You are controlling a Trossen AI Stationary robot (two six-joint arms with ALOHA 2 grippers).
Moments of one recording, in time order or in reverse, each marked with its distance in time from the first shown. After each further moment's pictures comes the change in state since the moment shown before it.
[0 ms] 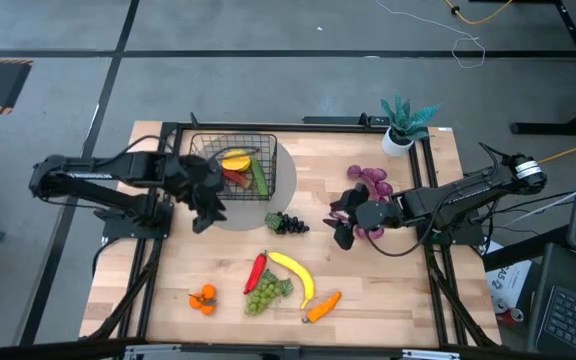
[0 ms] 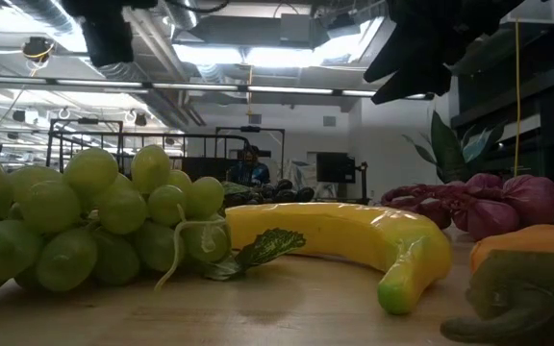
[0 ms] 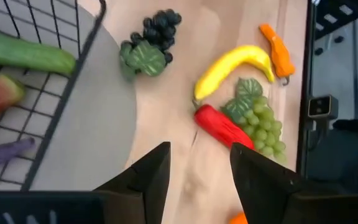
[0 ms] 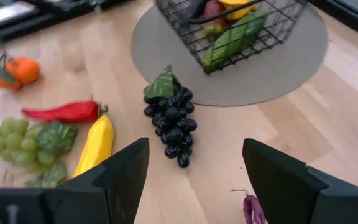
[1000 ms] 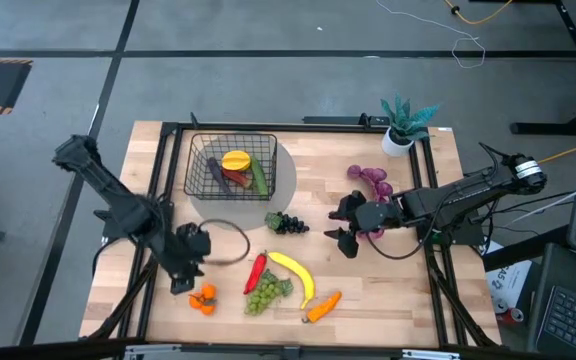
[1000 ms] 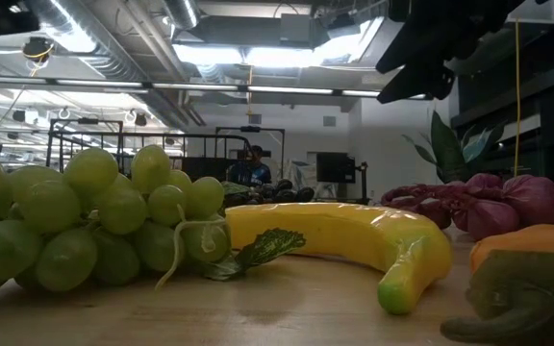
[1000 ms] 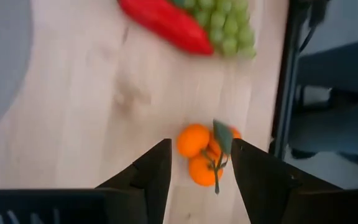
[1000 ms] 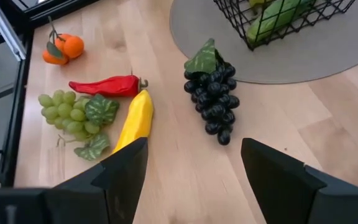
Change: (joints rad) left arm -0.731 0.177 -0.001 -0.023 -0.279 -0.478; right arm 0.005 0.000 0.000 0.000 -0.171 0.032
